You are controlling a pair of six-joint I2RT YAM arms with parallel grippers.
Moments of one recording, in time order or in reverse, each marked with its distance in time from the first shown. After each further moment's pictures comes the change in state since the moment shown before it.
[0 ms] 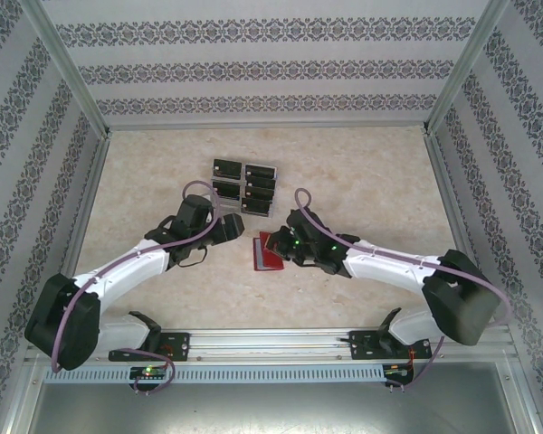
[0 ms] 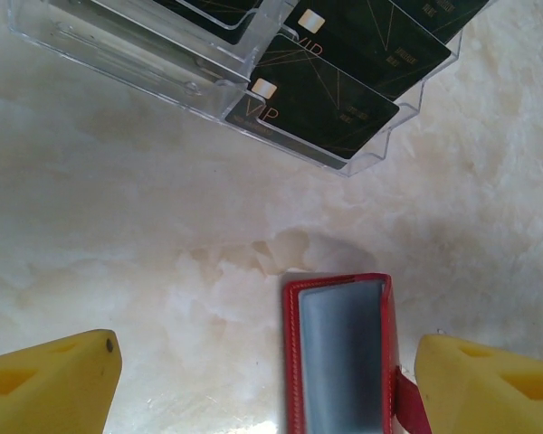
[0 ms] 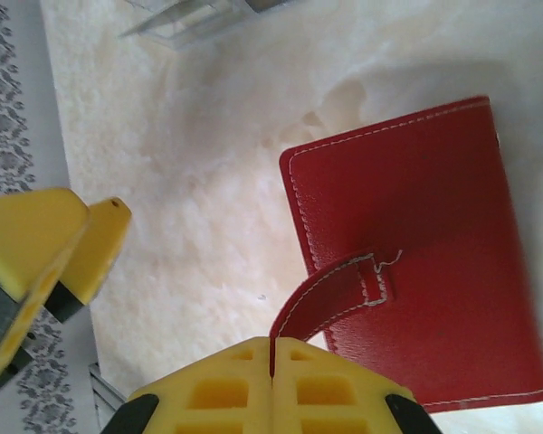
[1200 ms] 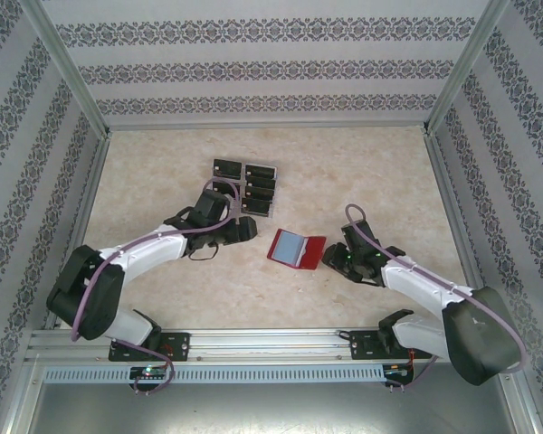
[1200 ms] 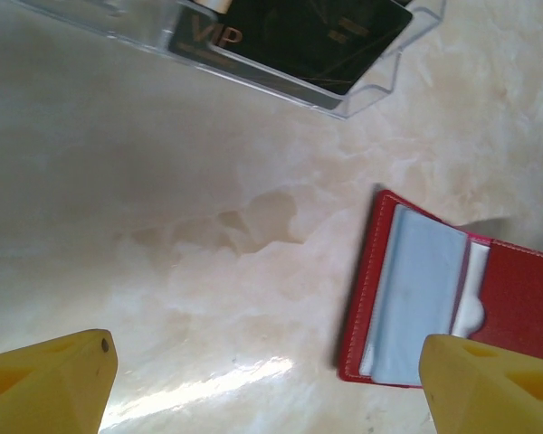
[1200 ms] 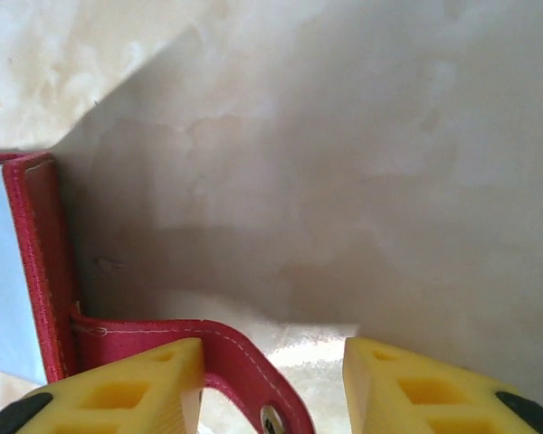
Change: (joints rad) left arm -0.050 0.216 0.126 -0.032 0.080 0.043; right arm -0.401 -0.261 -0.287 -0.326 0.015 -0.296
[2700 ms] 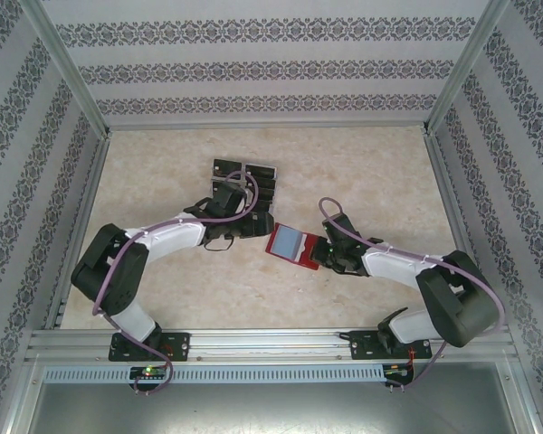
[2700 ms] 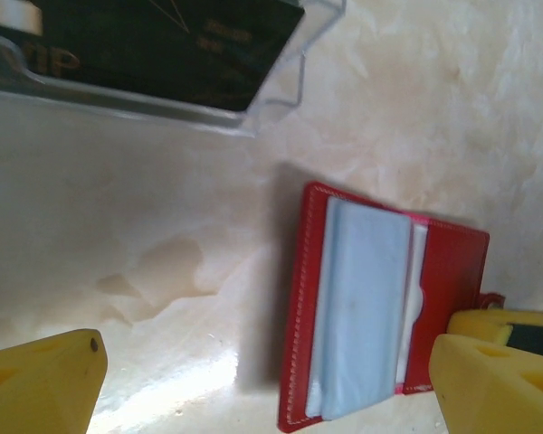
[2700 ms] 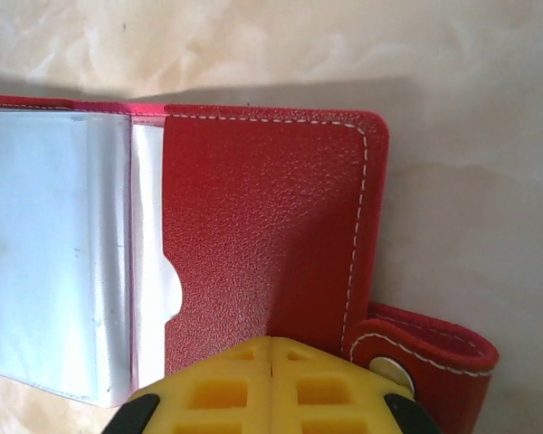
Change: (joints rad) left arm -0.043 0.185 0.138 0.041 0.078 0.043; right arm 0.100 0.257 0.079 0.217 -0.012 -0.048
